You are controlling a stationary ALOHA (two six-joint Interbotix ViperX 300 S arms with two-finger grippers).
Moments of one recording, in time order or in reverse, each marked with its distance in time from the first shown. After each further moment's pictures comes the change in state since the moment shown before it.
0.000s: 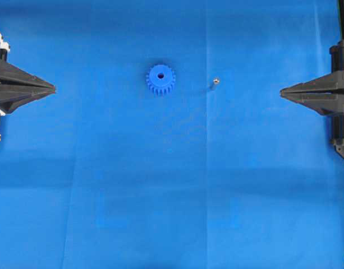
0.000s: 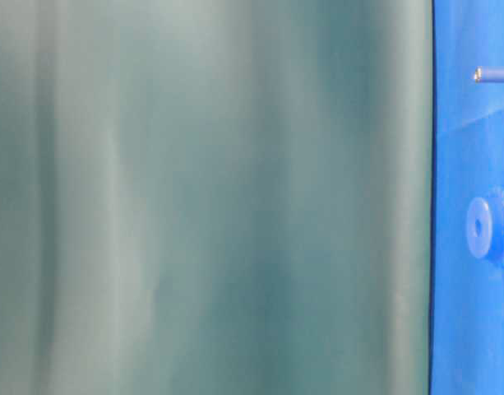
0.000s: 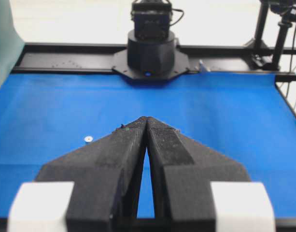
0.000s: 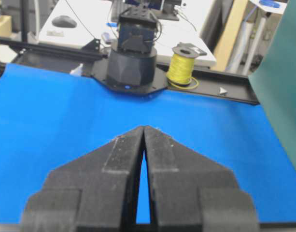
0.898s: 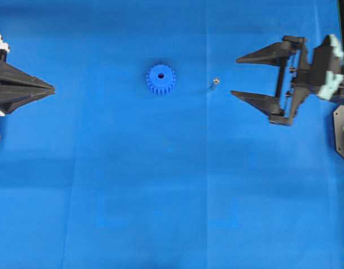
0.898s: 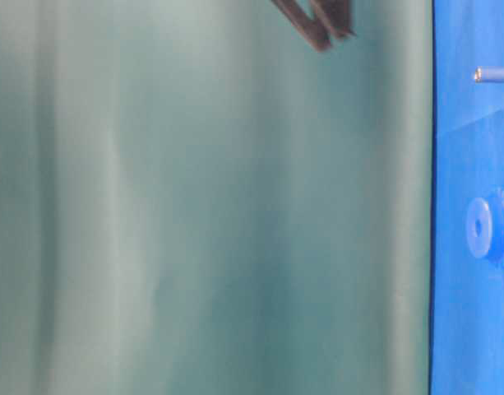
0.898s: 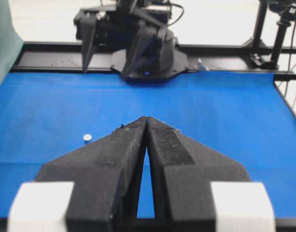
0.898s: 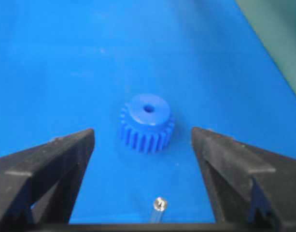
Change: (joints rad) left arm -0.003 -0.006 0.006 0.000 0.006 -0.003; right arm -0.187 0.586 -0.002 0.066 -0.314 0.002
